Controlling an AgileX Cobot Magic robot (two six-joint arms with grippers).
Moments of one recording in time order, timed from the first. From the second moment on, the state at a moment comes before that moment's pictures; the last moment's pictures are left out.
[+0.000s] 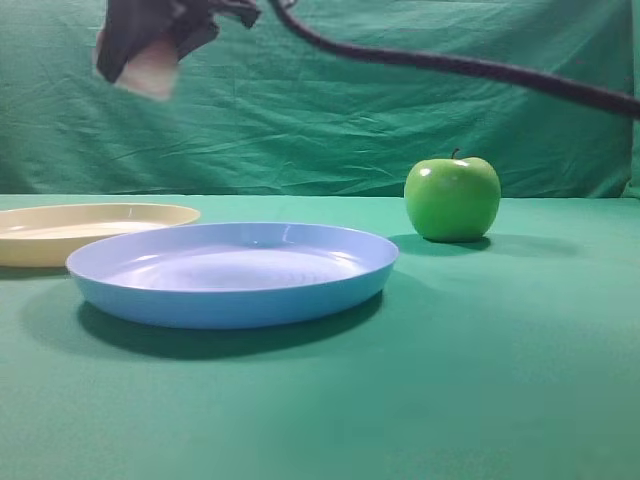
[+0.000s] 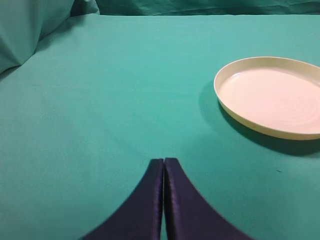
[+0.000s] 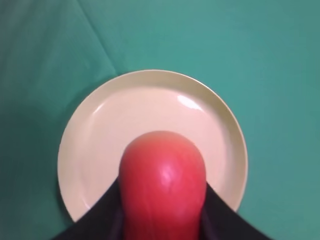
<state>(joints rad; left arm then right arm) -0.01 -0.02 0.01 0.33 0.38 -0.33 0.78 2.32 -2.01 0.43 0.66 -0.64</state>
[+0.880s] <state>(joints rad) -0.01 -0.02 0.01 0.33 0.38 -0.33 0.72 2.22 -2.02 0.54 0.78 -0.76</state>
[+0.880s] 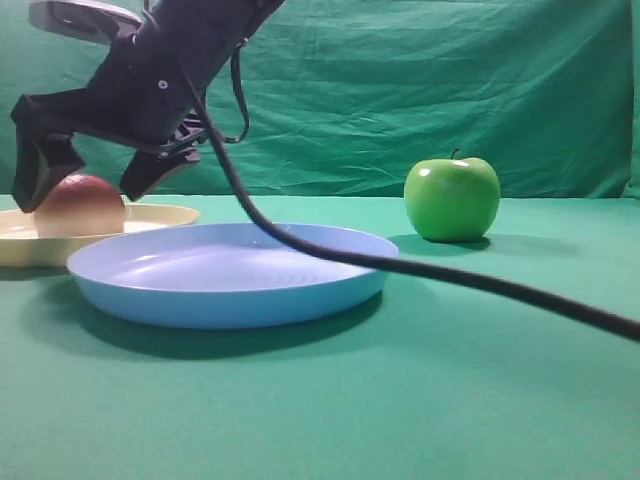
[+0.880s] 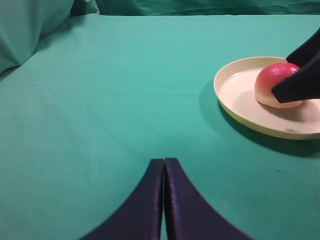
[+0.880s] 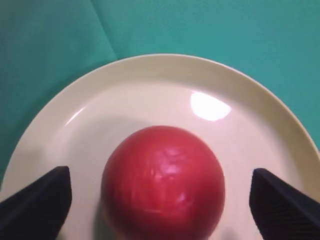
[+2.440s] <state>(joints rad) -0.01 -0.02 0.01 0.33 0.38 -0.33 0.63 1.19 -1.56 0.08 1.23 -0.02</state>
